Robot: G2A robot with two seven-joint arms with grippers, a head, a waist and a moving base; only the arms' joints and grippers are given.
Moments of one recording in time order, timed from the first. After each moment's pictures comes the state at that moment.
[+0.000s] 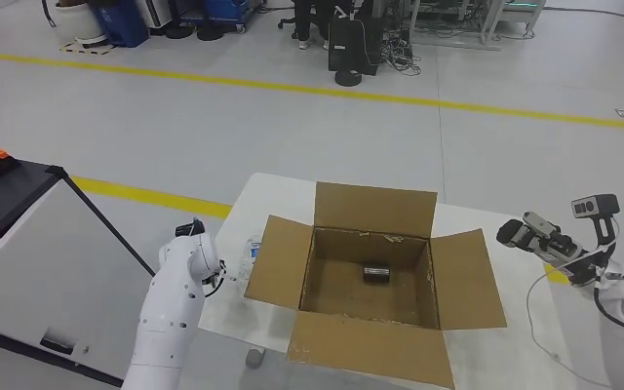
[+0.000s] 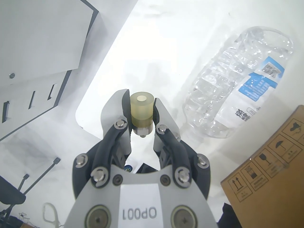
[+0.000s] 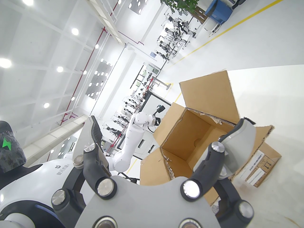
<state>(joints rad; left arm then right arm) 1.11 -1.42 -1.50 -1.35 1.47 0.44 -1.38 -1.32 -0.89 1.80 -1.35 0.60 -0.41 1.18</state>
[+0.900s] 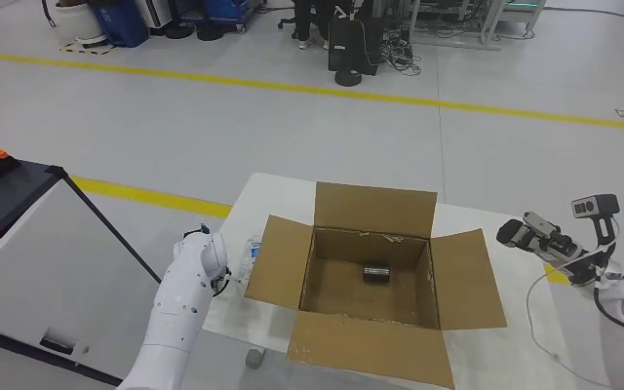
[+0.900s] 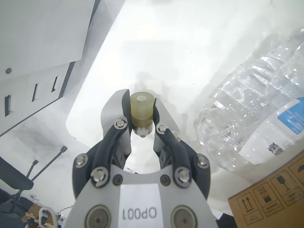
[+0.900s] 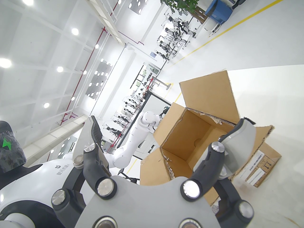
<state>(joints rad) 1.00 -1.43 -1.45 -1.09 1.46 0.45 -1.33 -1.32 -0.89 1.80 -1.35 0.60 -0.41 1.18</state>
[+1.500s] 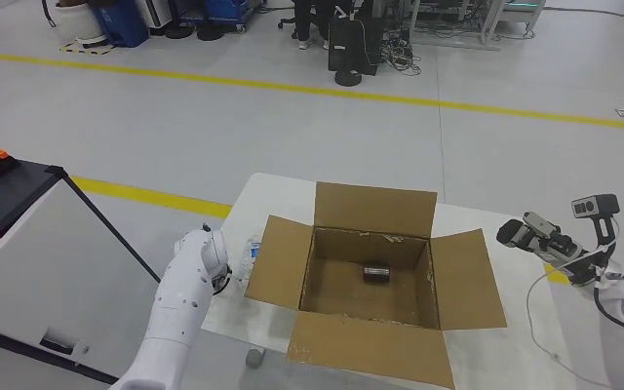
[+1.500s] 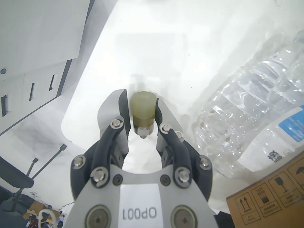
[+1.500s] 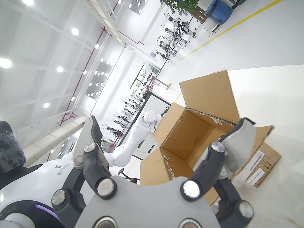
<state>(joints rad) 0.97 -1.43 -1.45 -1.04 1.44 0.43 -1.32 -1.32 -0.89 1.80 -1.35 0.60 -0.41 1.18</state>
